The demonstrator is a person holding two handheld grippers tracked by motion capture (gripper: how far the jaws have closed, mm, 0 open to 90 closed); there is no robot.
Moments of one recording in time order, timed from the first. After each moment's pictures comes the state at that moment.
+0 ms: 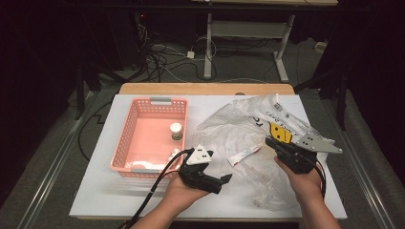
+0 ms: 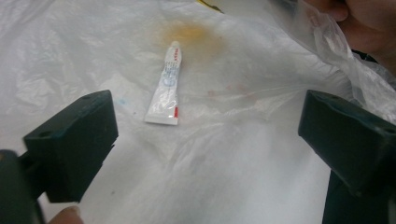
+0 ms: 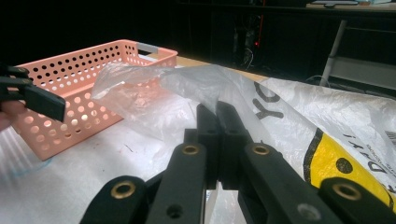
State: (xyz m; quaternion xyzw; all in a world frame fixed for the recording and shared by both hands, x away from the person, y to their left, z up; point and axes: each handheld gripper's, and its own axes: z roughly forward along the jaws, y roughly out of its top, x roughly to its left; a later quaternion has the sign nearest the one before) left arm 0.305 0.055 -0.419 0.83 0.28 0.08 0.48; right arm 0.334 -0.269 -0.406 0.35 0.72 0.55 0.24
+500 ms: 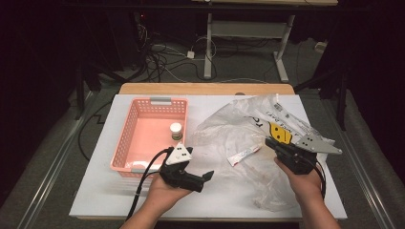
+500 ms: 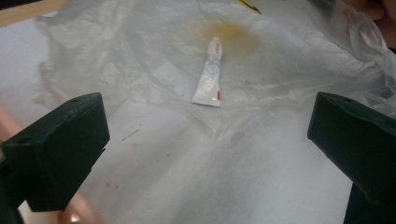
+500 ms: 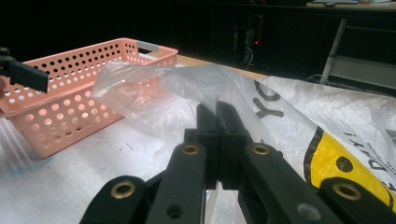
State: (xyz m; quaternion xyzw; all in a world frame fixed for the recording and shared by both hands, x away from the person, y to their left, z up) left arm 0.304 0.101 -0.413 0.81 0.32 0.11 0.48; right arm 0.333 -0.269 -0.406 0.35 0.73 0.54 0.24
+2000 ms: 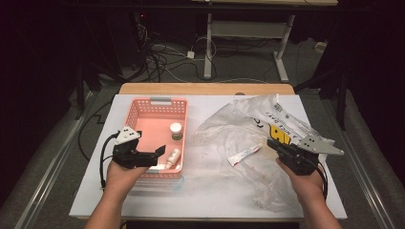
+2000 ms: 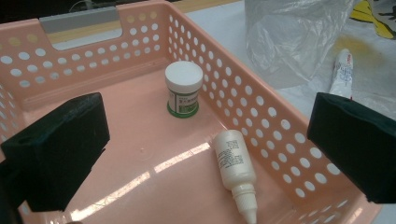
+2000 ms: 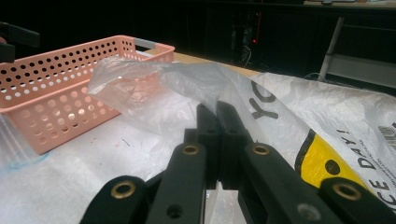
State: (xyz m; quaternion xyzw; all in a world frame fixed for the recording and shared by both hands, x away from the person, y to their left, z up) left arm 0.334 0.210 -0.408 0.76 0.44 0.18 0.45; right arm 0.332 -0.274 -0.408 0.35 0.73 0.54 0.24
